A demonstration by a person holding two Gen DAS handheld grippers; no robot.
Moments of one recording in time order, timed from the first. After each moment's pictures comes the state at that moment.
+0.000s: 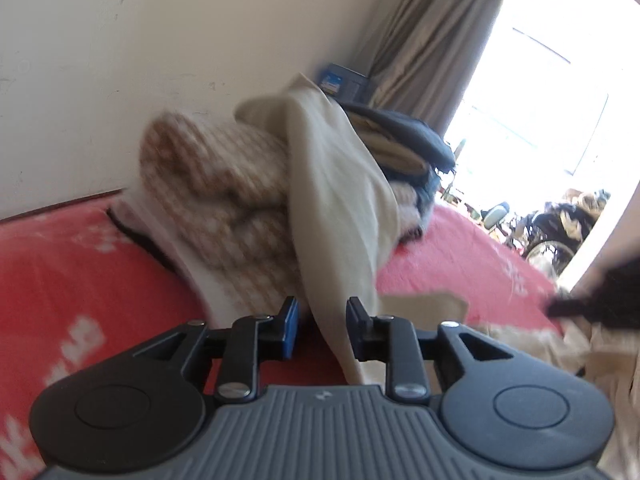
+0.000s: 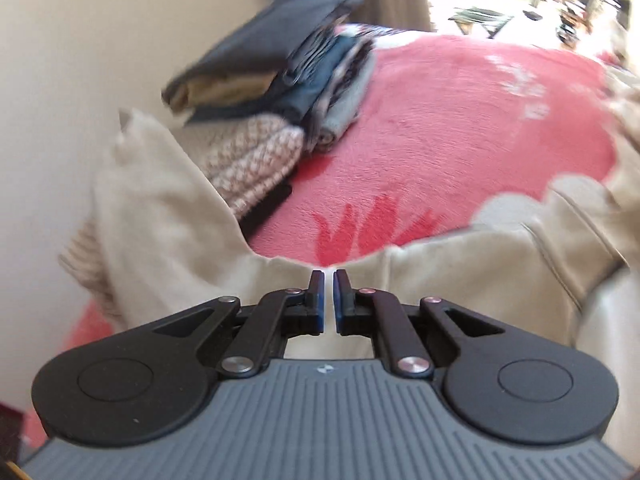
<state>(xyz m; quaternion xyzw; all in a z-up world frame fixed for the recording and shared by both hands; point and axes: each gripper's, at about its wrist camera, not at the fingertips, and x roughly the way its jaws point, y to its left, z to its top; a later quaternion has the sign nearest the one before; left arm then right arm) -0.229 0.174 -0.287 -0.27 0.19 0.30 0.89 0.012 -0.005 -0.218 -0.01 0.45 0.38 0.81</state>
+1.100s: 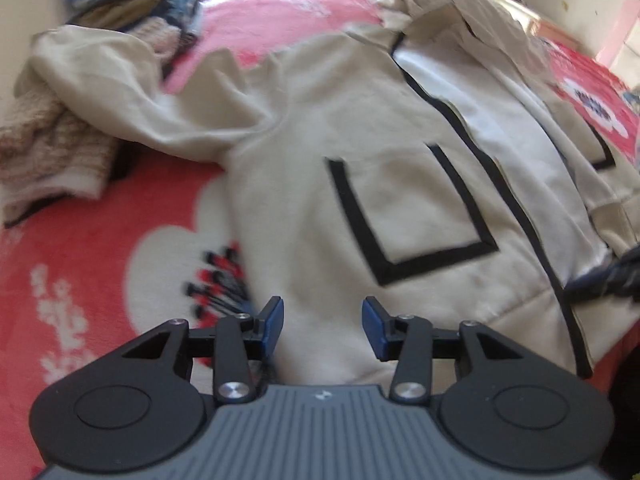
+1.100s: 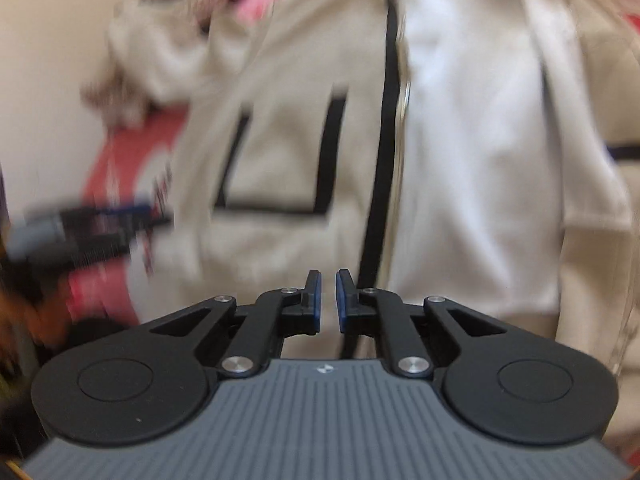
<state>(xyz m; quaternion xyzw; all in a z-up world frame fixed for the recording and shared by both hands) -0.275 0.014 -0.289 -0.01 0.51 0.00 0.86 -0.188 -0.234 -0.289 0.00 0.58 0.32 0.75</state>
